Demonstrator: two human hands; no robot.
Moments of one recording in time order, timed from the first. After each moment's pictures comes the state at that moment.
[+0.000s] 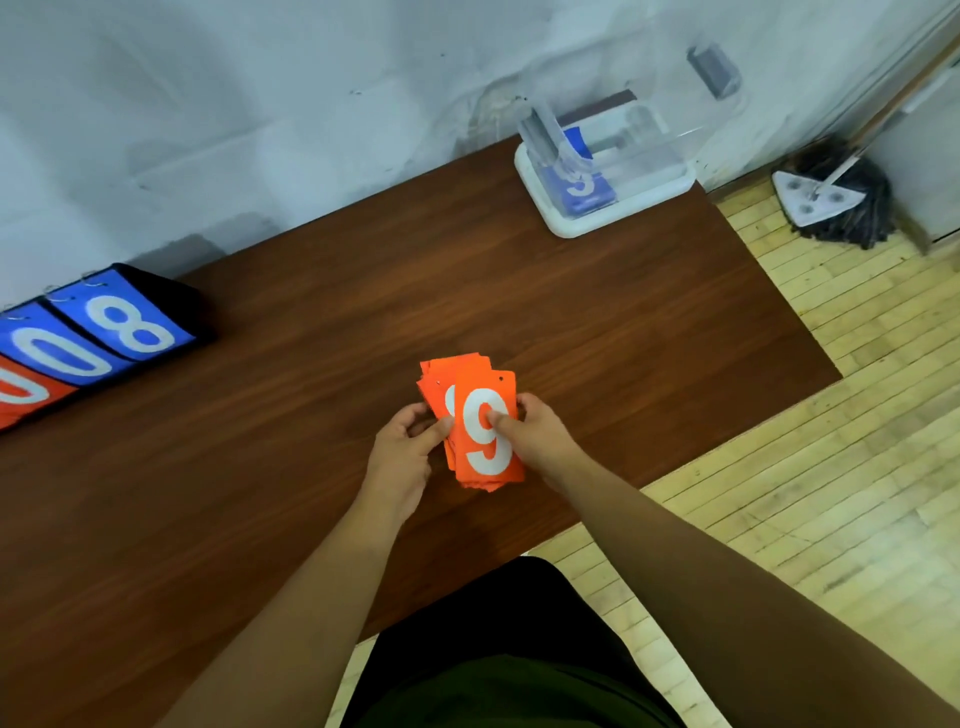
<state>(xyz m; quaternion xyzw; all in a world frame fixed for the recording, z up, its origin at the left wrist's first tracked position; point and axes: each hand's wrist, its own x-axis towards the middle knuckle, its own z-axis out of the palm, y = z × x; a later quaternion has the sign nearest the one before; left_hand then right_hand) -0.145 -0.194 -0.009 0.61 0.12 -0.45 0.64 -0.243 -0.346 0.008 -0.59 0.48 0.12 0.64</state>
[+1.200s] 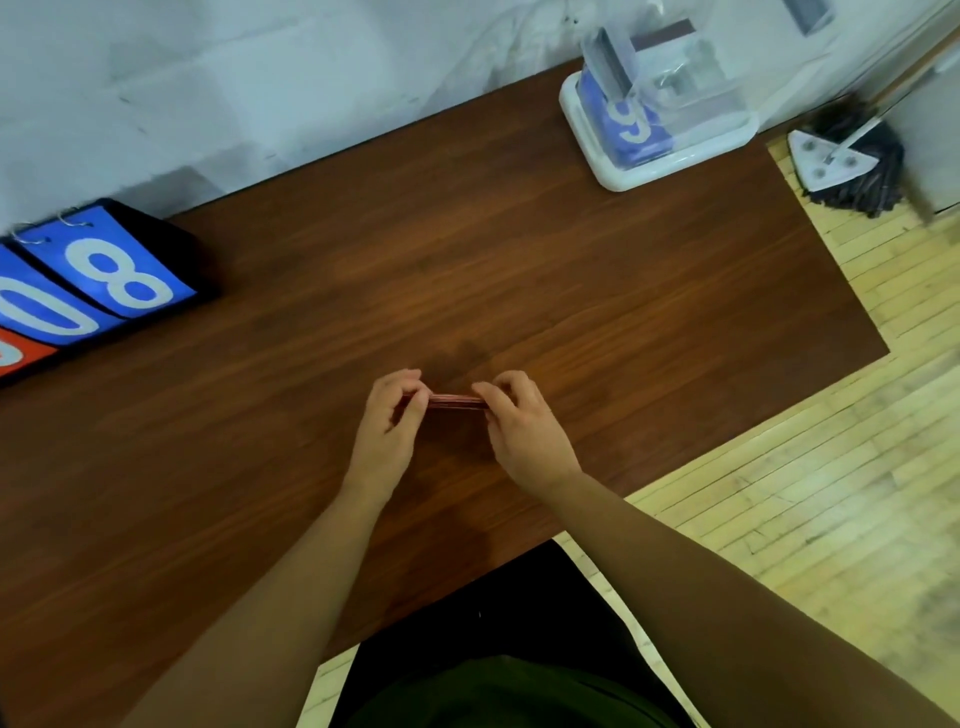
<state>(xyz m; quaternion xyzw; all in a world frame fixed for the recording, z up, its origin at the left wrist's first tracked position) -0.090 -0.119 -0.035 0.81 -0.18 -0.32 0.46 -0.219 -0.269 -0.030 -0.93 0.22 0.00 0.28</state>
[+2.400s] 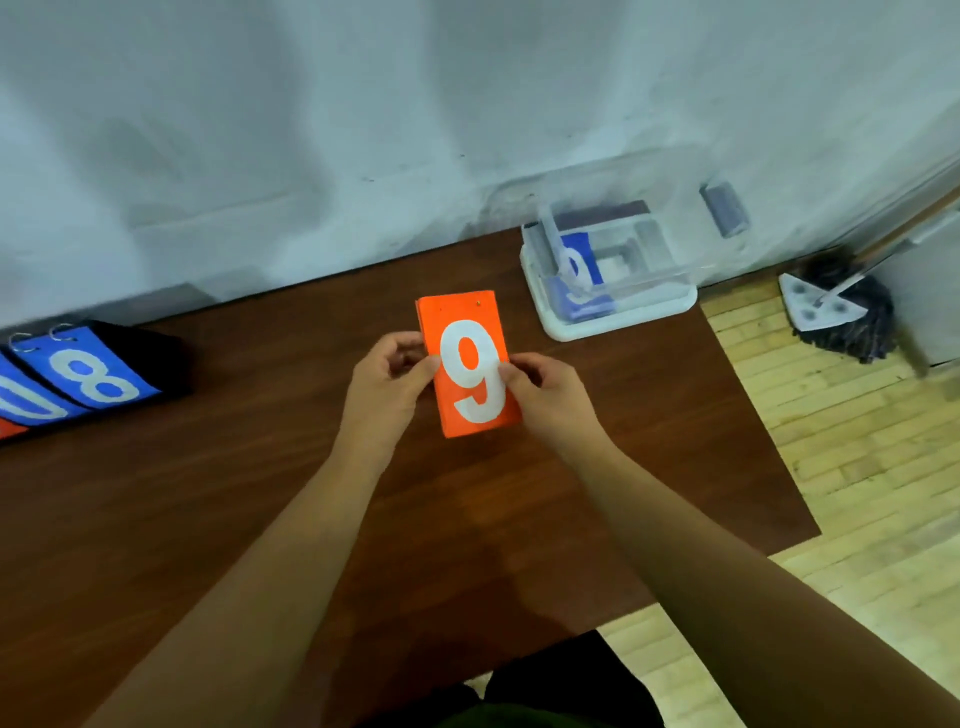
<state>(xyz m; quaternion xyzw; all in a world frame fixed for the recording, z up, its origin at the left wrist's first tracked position) -0.035 -0.300 0.071 0.77 -0.03 -0.28 0.57 -0.143 -0.453 0.096 -0.71 0.39 0.06 0.59</state>
